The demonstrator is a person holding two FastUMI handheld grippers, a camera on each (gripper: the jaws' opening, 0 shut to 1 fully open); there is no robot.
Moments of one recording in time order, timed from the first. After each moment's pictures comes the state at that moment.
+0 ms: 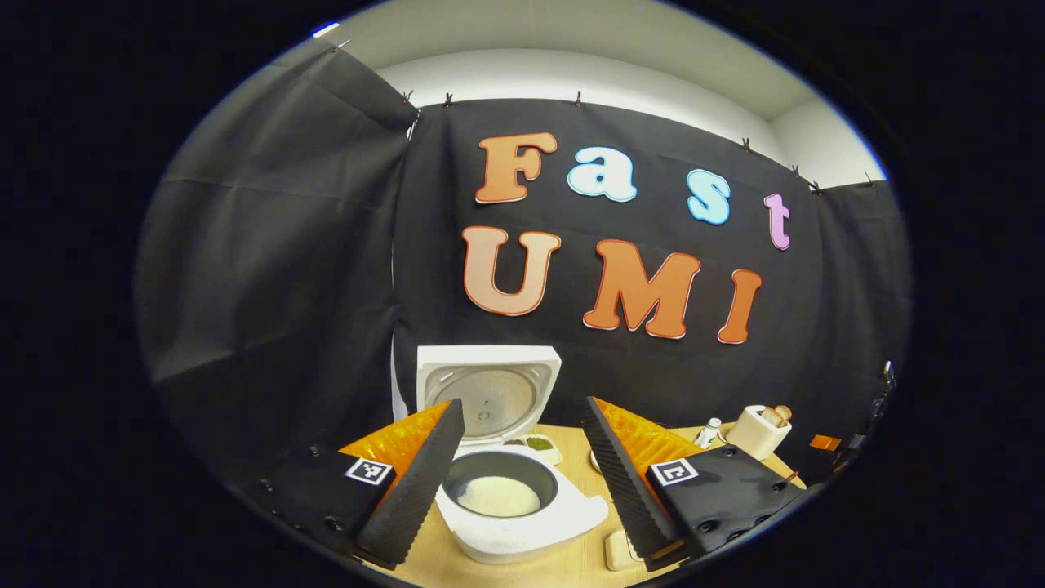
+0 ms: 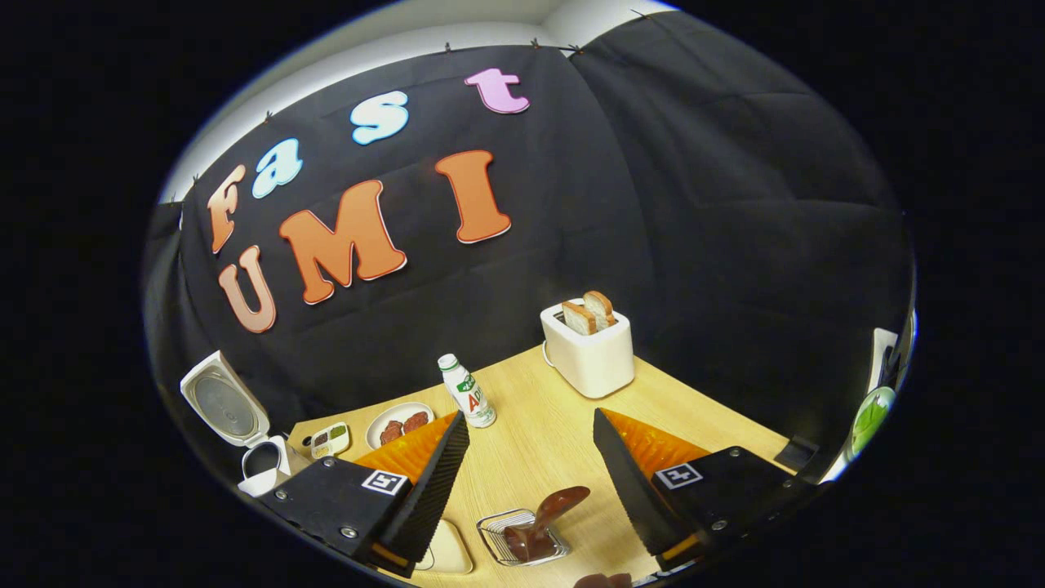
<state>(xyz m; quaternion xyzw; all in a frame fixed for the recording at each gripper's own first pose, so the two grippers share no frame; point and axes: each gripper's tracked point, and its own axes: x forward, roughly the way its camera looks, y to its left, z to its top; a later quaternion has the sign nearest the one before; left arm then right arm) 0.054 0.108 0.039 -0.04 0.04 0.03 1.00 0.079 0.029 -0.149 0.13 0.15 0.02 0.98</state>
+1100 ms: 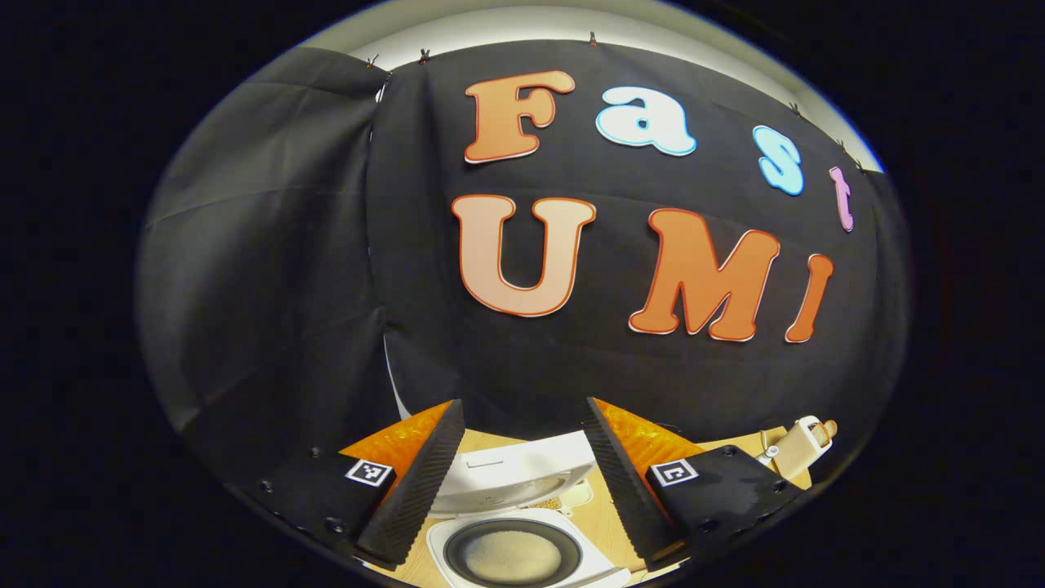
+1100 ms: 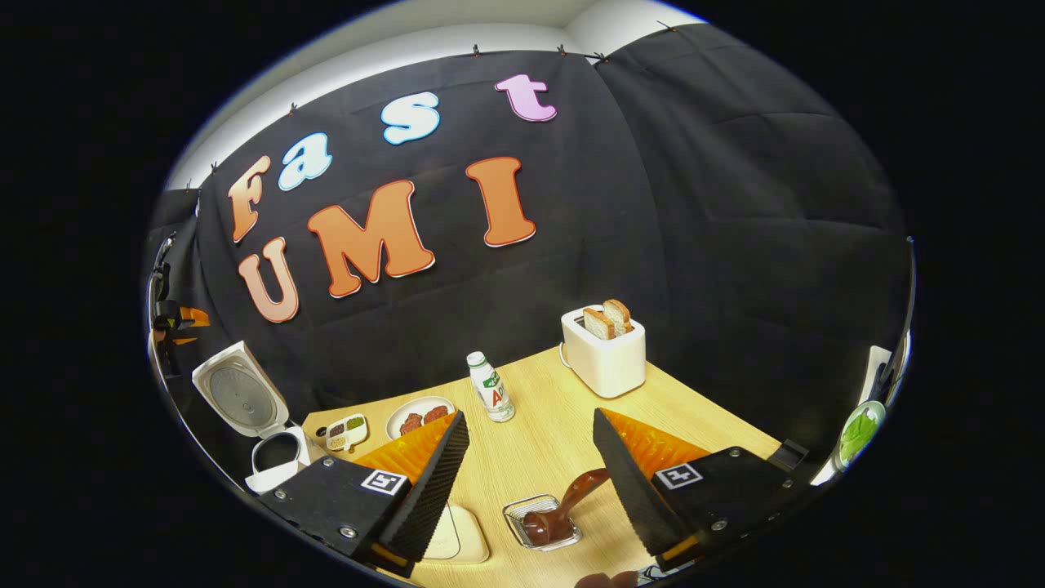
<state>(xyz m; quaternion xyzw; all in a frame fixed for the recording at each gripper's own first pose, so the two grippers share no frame) 0.296 0.149 0.035 -0.02 0.16 0.08 0.98 0.046 0.052 -0.134 0.13 0.16 0.03 0.98</state>
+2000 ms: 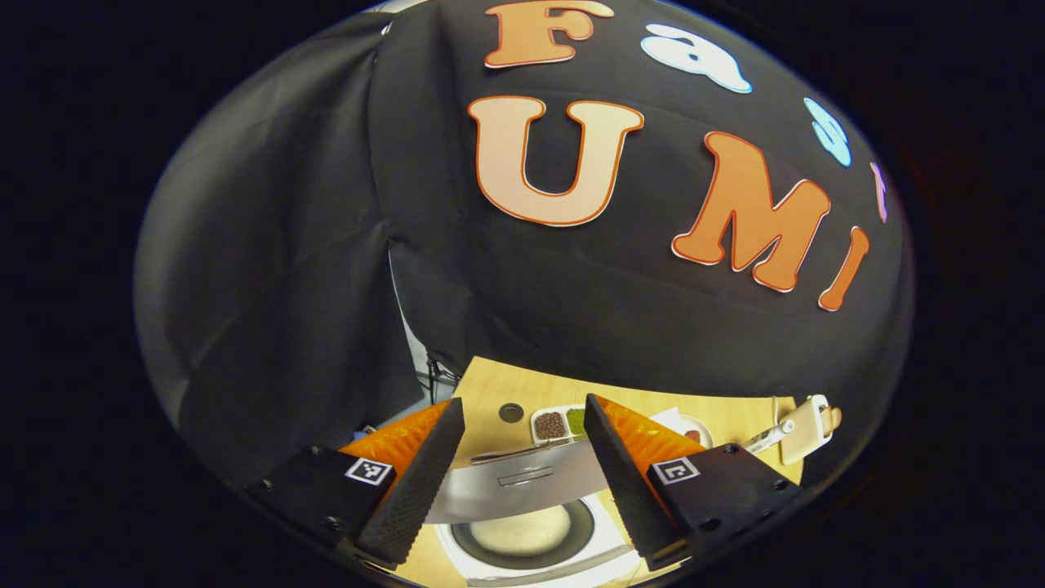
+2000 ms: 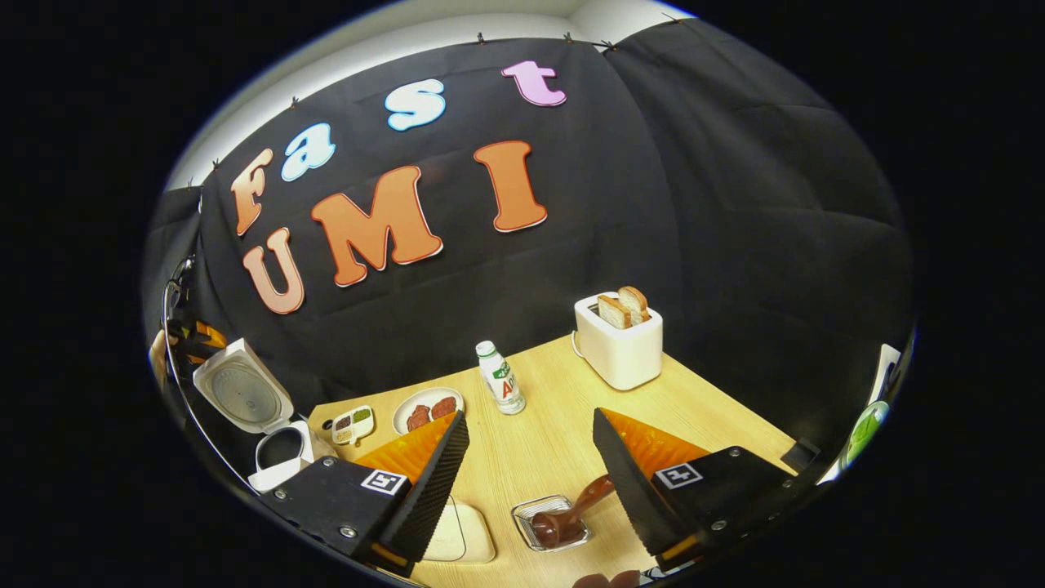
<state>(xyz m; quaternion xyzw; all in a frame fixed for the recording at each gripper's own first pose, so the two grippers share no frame) 0.296 0.161 -0.051 -0.09 0.30 0.08 0.95 0.067 0.071 -0.129 0.13 0.17 0.07 0.98</state>
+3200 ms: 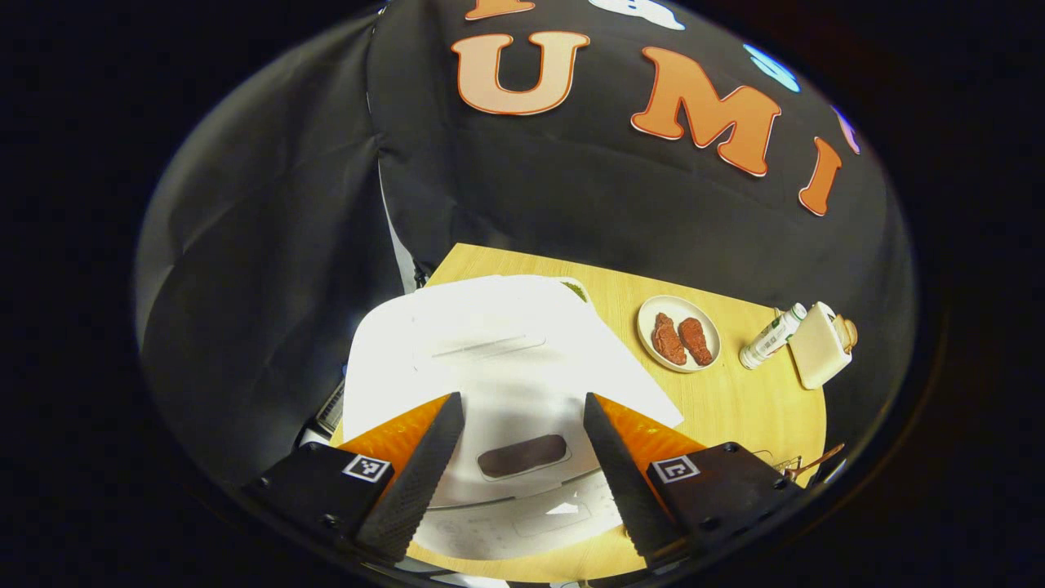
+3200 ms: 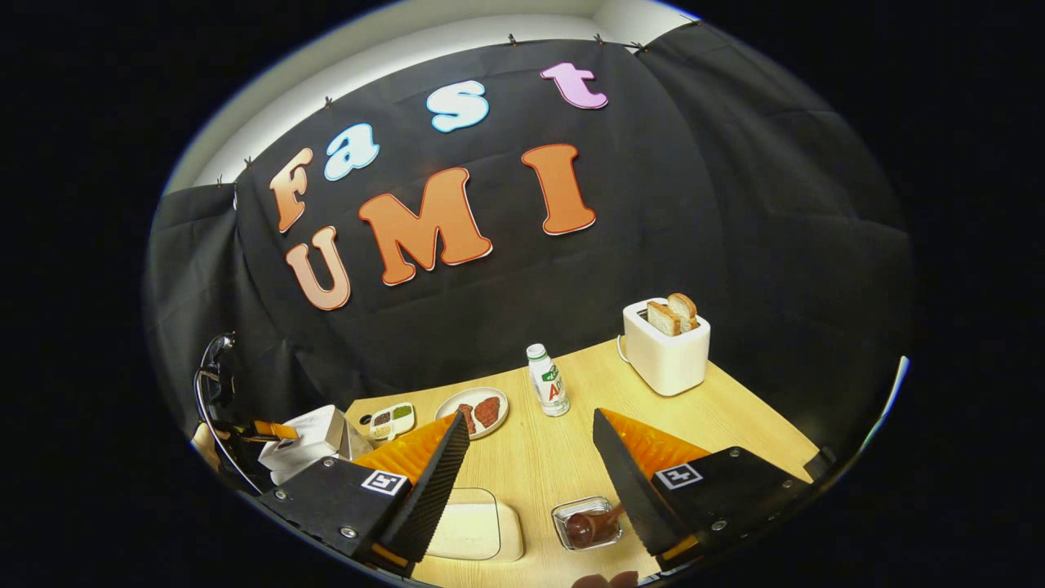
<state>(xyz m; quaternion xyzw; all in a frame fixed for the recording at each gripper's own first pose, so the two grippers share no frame) 0.153 0.090 -0.231 -0.04 0.38 0.07 0.92 0.058 0.099 -0.114 0.12 0.17 0.14 0.97</state>
